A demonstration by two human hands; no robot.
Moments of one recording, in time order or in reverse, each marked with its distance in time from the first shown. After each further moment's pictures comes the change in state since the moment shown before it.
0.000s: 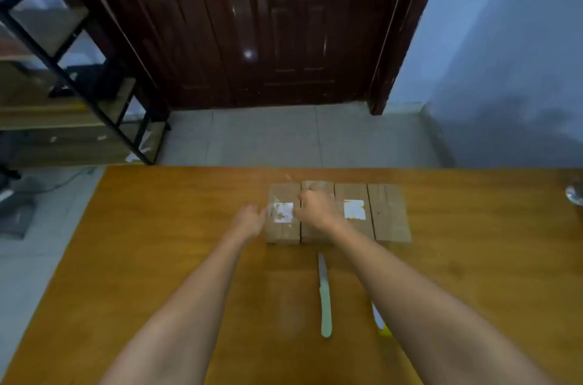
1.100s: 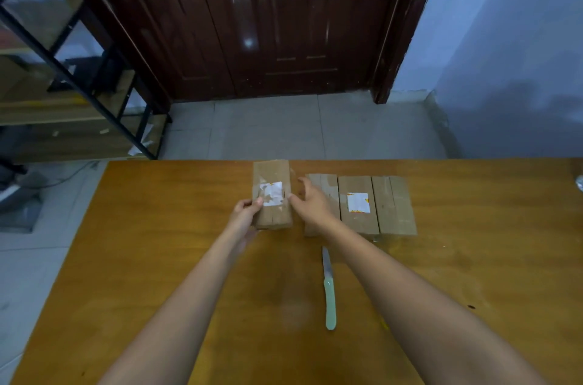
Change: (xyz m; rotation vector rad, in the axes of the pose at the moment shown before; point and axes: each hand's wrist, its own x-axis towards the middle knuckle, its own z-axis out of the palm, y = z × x) left_hand -0.012 -0.015 0.006 -1.288 -0.048 -0.190; right_hand 0.008 -0.001 0.029 0.616 0.104 0.067
